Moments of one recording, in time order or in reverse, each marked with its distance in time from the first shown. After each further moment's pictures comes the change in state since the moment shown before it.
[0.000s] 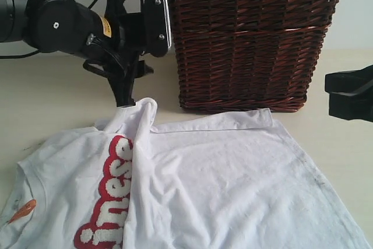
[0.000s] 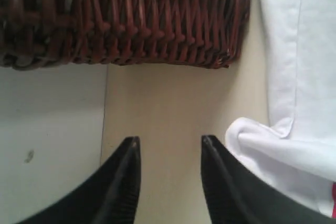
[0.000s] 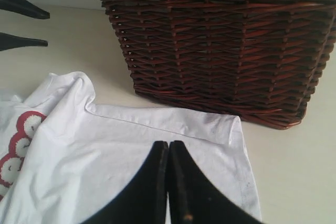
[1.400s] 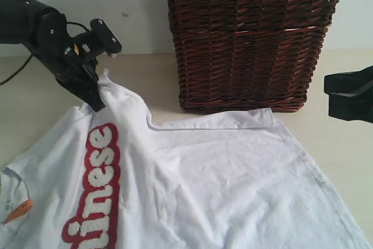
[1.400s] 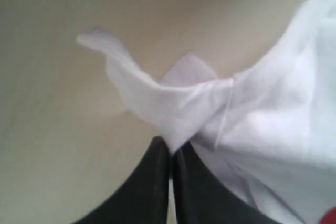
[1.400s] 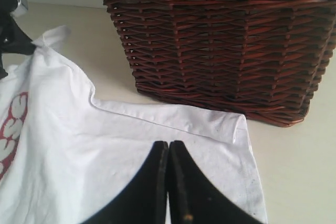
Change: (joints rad) left arm 0.238 0.230 -0.140 0.096 0.243 -0.465; right arm 0.000 0.000 0.000 0.012 0.007 -0.002
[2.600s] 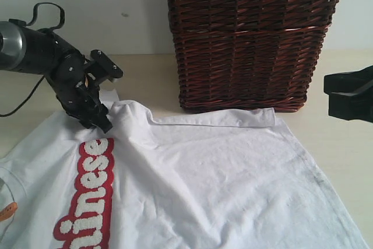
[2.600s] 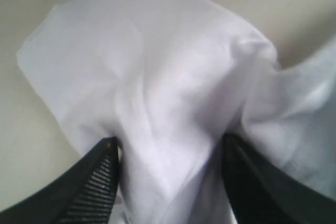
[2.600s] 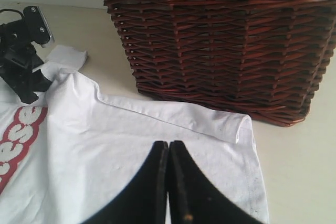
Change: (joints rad) left arm 0.003 0.179 -0.006 0.123 -0.035 -0.305; right arm 0.000 0.000 0.000 0.006 0.000 -0.002
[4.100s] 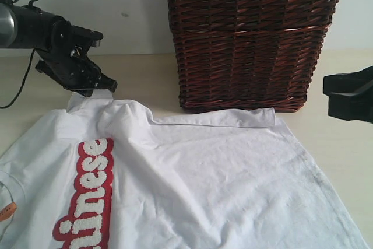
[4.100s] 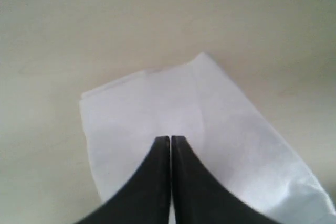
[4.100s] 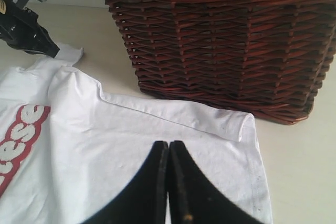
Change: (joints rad) left arm 0.090 0.076 -0.238 -0.230 0.074 -0.177; right arm 0.000 0.000 0.000 0.016 0.008 -0.006
